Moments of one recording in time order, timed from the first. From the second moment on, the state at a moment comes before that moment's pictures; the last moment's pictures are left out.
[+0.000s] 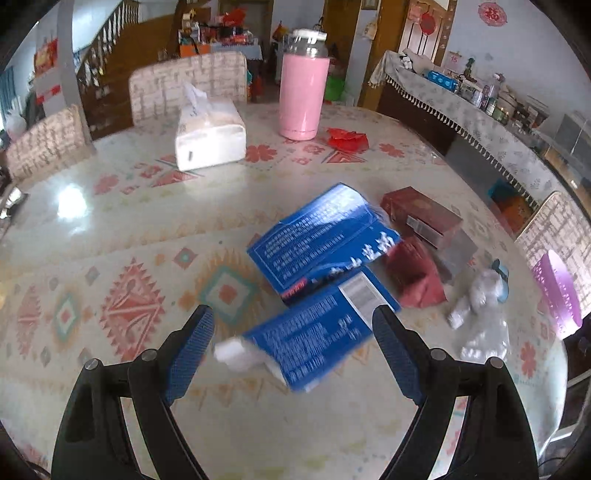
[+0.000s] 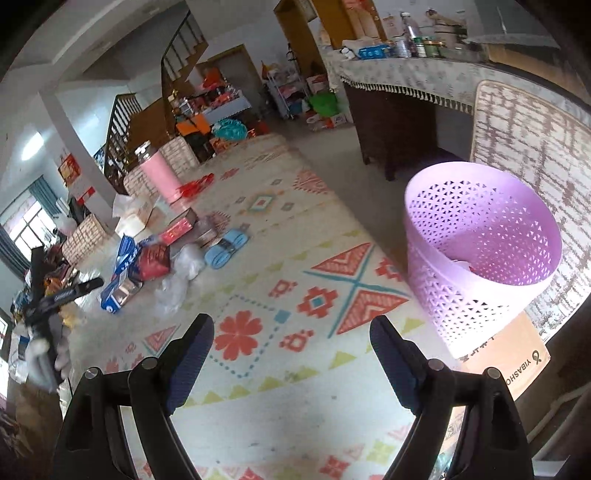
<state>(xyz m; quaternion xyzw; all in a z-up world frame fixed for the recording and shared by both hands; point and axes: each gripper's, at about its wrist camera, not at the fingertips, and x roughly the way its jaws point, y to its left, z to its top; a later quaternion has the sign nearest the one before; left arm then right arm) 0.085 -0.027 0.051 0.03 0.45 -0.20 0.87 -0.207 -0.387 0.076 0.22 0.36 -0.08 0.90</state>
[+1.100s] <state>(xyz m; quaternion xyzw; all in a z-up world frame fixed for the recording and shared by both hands) 0.018 -0.036 0.051 -0.03 0.44 -0.22 0.87 -0.063 -0.275 0.048 0.15 0.43 -0.01 0.89</state>
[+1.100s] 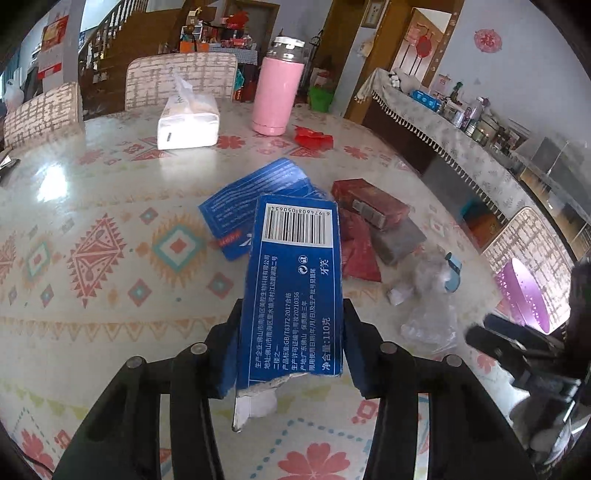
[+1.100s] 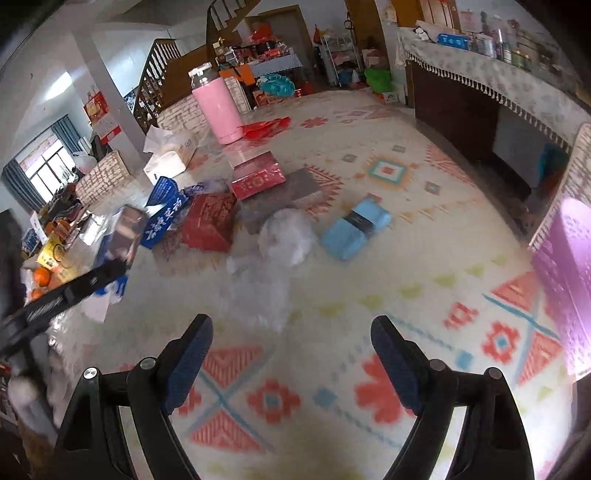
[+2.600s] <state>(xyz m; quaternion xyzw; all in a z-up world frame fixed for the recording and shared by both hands) 0.015 -0.050 0.037 0.00 0.43 -0.21 0.88 -0.153 -0.343 0.084 0.21 0.37 -0.06 0.90</state>
